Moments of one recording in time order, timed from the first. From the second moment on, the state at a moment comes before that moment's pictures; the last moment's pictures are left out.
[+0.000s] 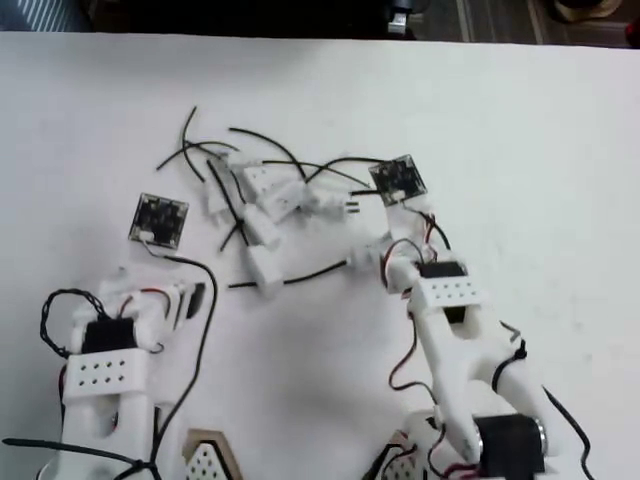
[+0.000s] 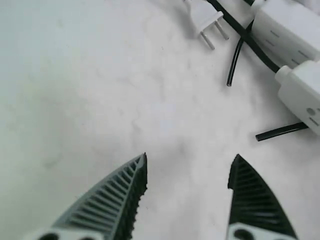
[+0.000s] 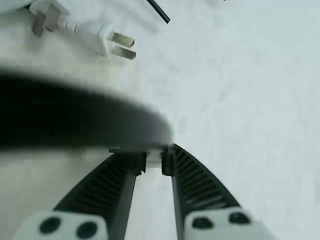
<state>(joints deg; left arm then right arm) -13.2 -56.7 76.7 46.1 -19.9 -9.0 -15.2 56.9 25.1 16.7</state>
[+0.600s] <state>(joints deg) -13.2 -56.7 76.7 46.1 -19.9 -15.5 -22.5 51.5 50.0 8.4</state>
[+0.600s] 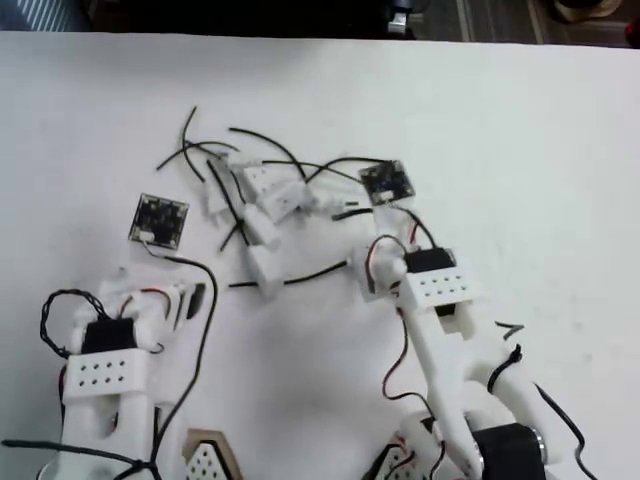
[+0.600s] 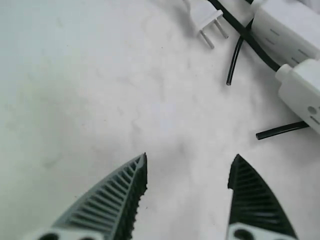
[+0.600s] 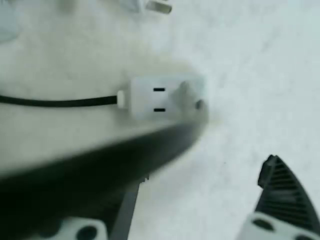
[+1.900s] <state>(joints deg) -13.2 -56.7 76.7 46.1 -19.9 -24.9 -4.0 40.5 41.4 8.2</state>
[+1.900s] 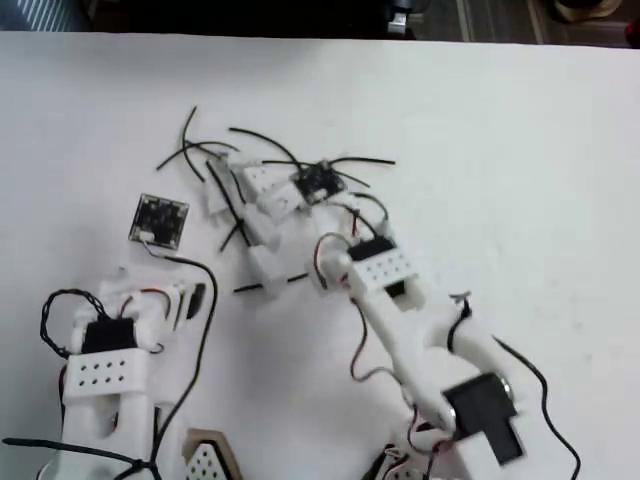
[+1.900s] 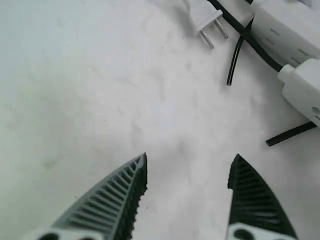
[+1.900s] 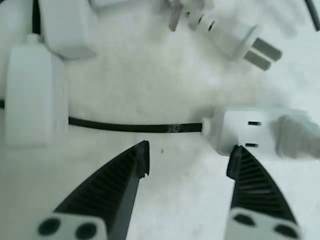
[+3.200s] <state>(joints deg) -13.2 -56.7 76.7 46.1 -19.9 -15.3 9.3 20.0 54.0 -29.3</state>
